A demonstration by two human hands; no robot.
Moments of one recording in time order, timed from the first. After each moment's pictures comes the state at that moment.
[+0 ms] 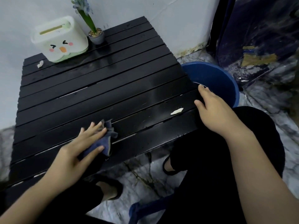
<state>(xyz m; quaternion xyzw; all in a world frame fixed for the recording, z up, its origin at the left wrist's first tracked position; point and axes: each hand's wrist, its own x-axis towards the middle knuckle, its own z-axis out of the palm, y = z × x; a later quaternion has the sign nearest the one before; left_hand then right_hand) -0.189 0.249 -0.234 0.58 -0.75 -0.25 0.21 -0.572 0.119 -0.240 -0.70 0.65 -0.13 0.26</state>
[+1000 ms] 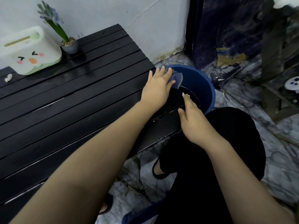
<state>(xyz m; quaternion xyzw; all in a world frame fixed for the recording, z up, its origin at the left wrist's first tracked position) -0.447 0.034 -0.252 0.55 -0.80 -0.18 0.15 -0.574 0.146 -0.250 -0.63 0.68 -0.19 0.32</state>
